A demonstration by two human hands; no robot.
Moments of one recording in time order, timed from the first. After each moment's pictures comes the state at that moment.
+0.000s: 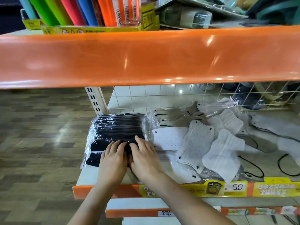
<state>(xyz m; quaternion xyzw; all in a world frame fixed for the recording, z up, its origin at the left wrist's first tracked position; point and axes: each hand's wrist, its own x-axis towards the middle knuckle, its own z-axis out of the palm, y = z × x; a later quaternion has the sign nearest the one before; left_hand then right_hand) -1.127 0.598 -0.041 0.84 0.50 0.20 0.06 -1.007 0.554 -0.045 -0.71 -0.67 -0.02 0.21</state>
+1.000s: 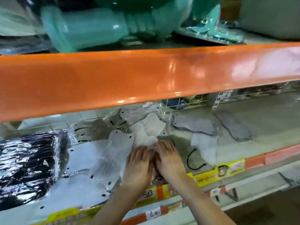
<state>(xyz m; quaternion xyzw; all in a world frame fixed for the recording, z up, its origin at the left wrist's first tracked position) -0.847 0.463 -0.028 0.93 0.25 0.24 0.14 -0.731 0.396 -0.031 -0.83 -0.50 0.00 0.24</state>
